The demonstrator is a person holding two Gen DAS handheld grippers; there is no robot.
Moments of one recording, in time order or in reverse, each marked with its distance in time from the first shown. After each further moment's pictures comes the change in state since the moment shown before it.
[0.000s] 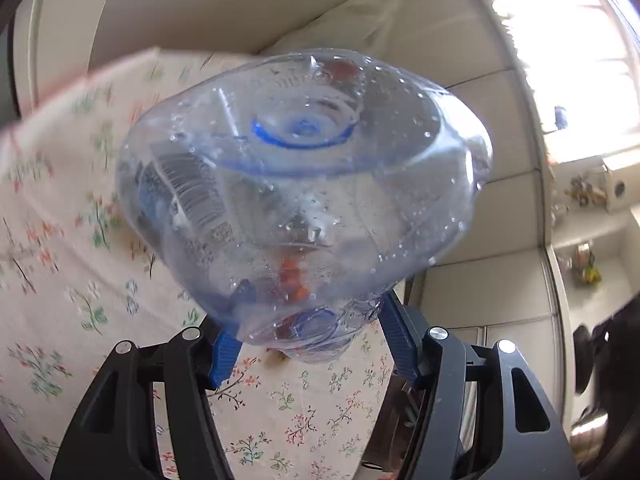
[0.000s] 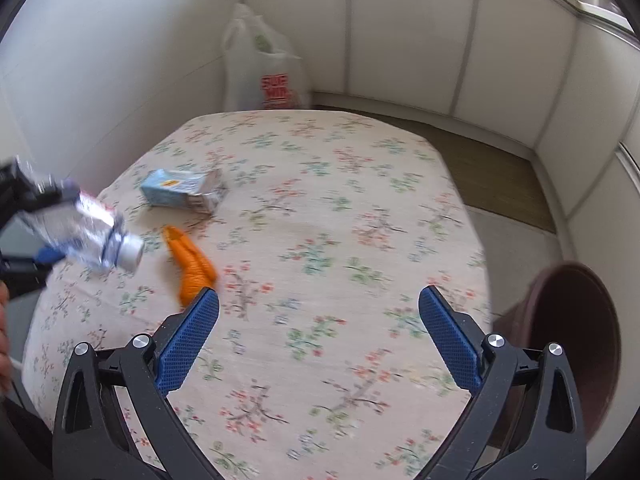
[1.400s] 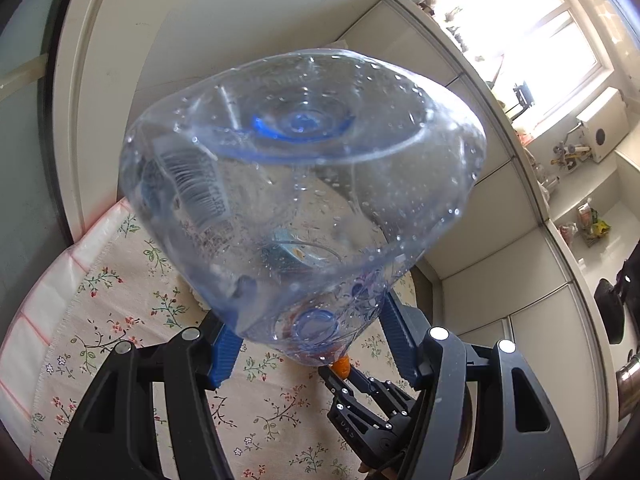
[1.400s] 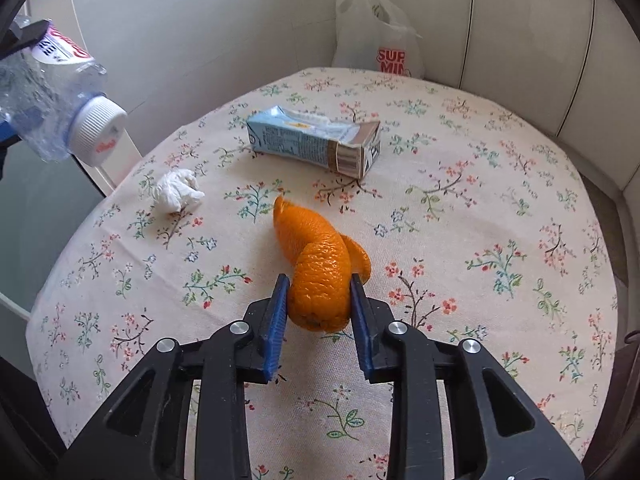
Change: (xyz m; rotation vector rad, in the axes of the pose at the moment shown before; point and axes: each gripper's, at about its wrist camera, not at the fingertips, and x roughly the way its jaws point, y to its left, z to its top) left arm -0.077 -0.038 -0.014 0.221 -0.146 0.044; right arm 0.065 0.098 -0.012 -0.189 0.049 0.228
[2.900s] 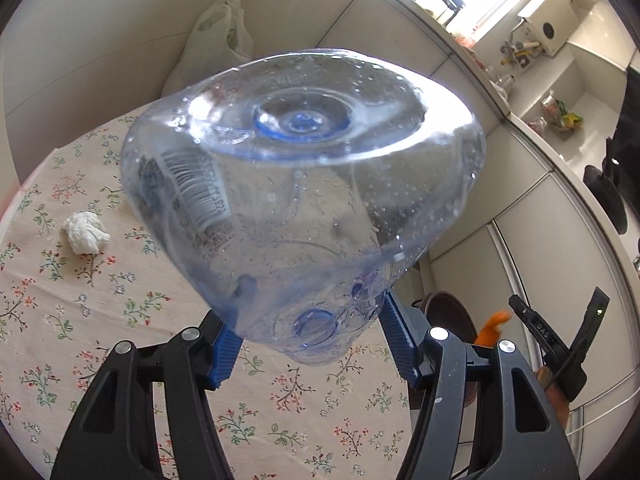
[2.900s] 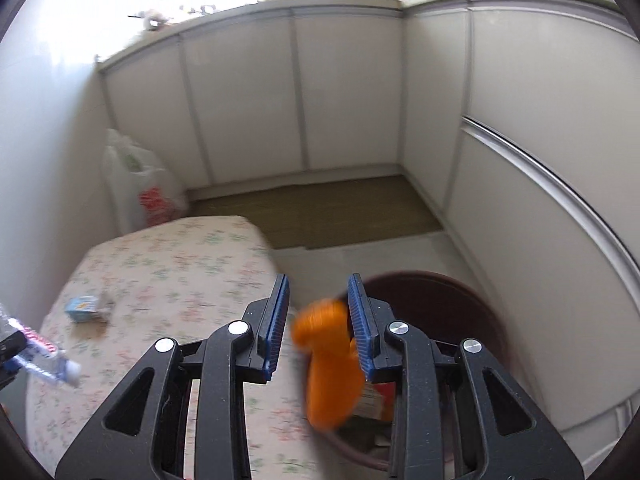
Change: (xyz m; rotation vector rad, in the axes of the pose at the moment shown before) left arm 0.046 -0.067 -0.050 0.275 0.168 -0.081; right arm -0.240 -0.215 -0.069 0.535 -0.299 -0.563
